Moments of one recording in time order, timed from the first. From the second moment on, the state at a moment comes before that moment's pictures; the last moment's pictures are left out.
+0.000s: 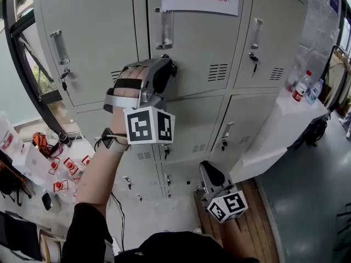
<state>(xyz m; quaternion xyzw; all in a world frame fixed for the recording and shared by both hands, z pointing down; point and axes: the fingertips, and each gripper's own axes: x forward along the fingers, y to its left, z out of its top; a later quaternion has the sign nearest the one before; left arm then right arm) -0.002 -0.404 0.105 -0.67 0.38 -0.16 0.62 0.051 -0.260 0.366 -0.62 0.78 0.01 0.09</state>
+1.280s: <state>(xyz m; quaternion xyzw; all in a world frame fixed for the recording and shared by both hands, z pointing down) 0.126 -0.224 0.111 -0.63 0.38 -0.15 0.66 0.163 -0.101 0.376 -0.65 0.76 0.00 0.10</state>
